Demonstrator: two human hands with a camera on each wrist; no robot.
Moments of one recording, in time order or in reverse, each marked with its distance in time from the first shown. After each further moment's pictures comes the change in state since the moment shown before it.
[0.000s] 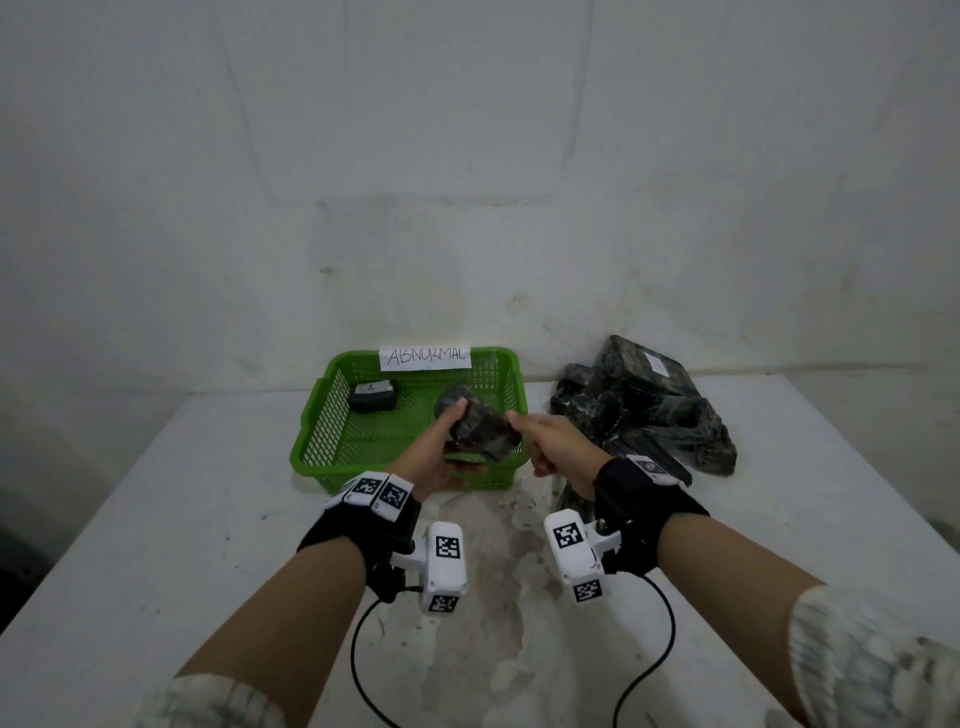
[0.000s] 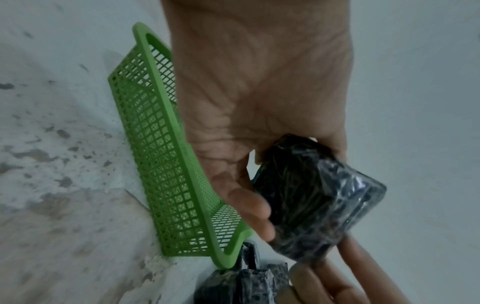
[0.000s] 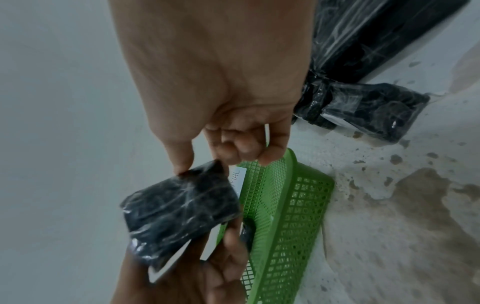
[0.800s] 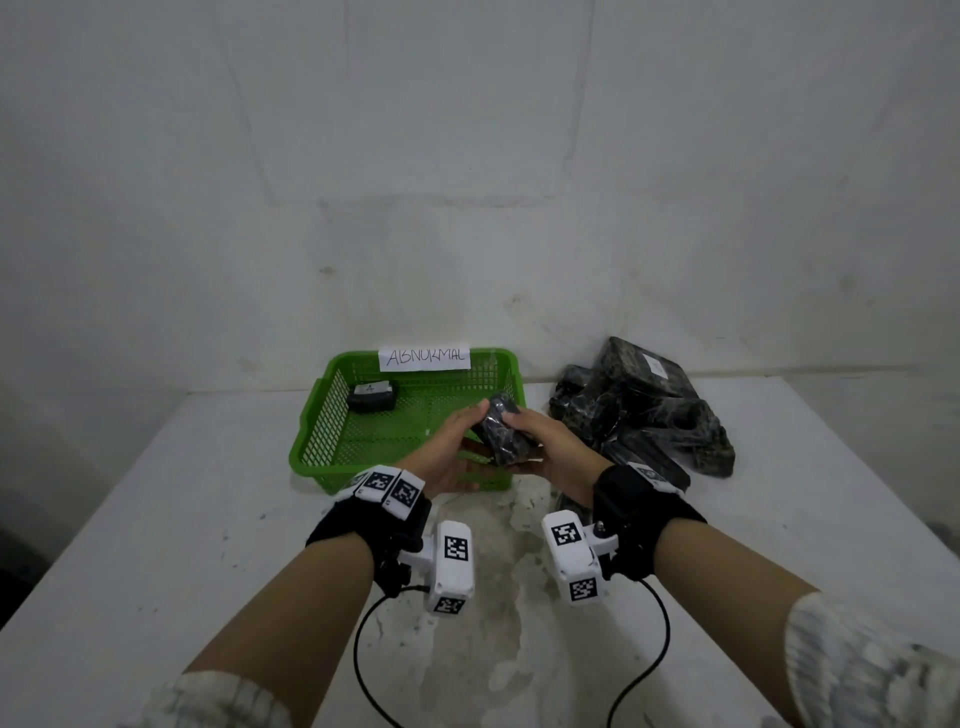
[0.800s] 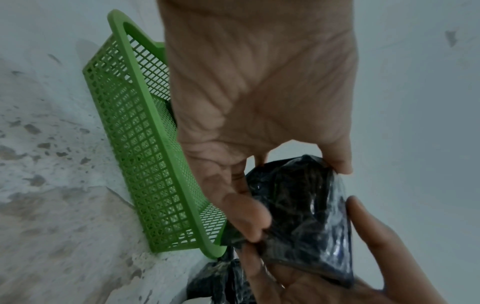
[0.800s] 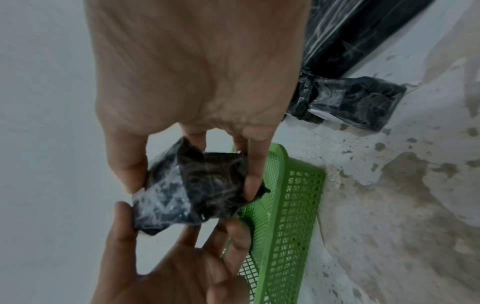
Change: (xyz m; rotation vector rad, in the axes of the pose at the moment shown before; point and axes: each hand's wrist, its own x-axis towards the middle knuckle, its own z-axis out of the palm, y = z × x) left_hand -0.010 0.012 0.016 0.160 -0.077 0.003; right_hand -0.005 0.001 0.005 0.292 -0.092 -0.019
